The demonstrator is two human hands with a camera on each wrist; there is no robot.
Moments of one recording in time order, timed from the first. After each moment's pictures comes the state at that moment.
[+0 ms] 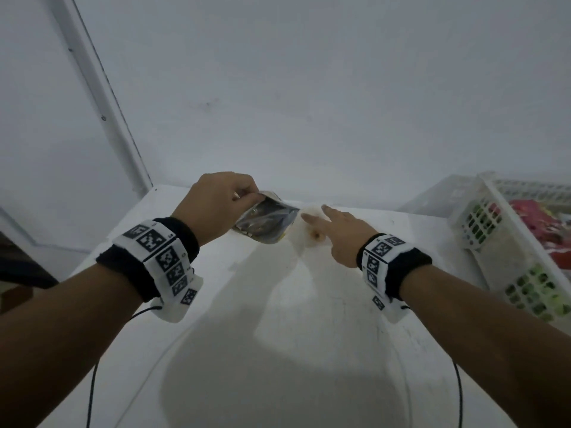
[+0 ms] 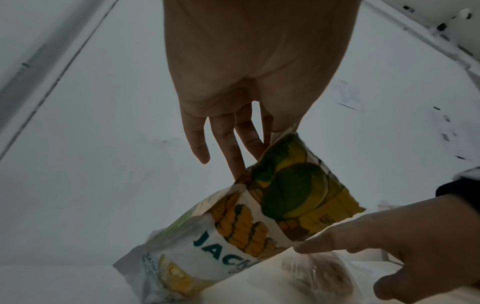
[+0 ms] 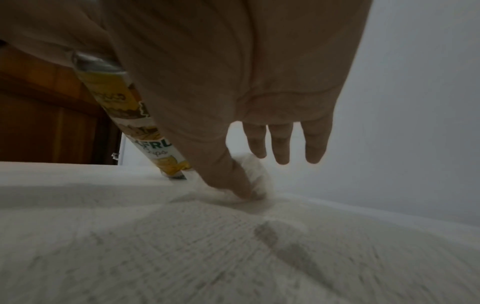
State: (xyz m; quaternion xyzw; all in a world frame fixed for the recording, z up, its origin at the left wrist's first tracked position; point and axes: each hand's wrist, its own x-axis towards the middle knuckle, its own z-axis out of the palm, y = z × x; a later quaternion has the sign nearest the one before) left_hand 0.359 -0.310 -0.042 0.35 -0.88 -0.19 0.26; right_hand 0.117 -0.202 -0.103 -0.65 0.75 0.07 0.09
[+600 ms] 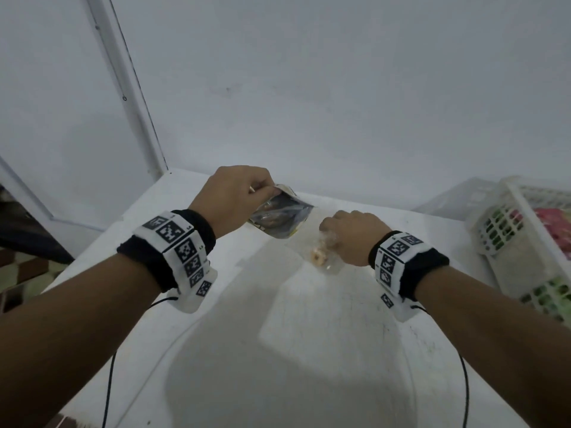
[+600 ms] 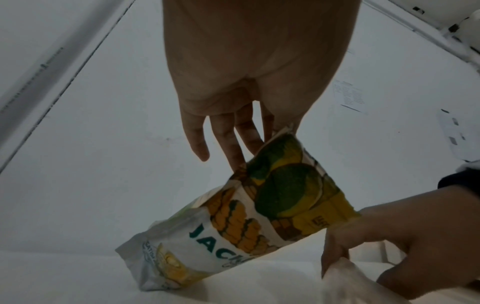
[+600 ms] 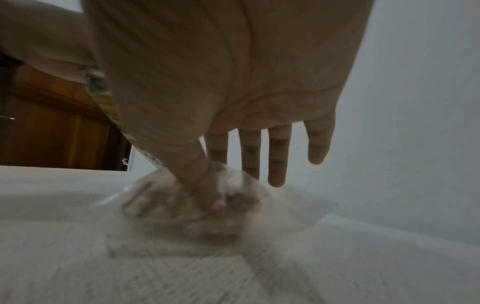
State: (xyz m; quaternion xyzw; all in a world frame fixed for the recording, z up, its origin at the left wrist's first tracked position) left_hand 0.362 -0.304 -0.051 0.36 -0.87 -0.21 0.27; right_hand 0.124 -0.207 -0.105 -0.68 0.73 0.12 0.04
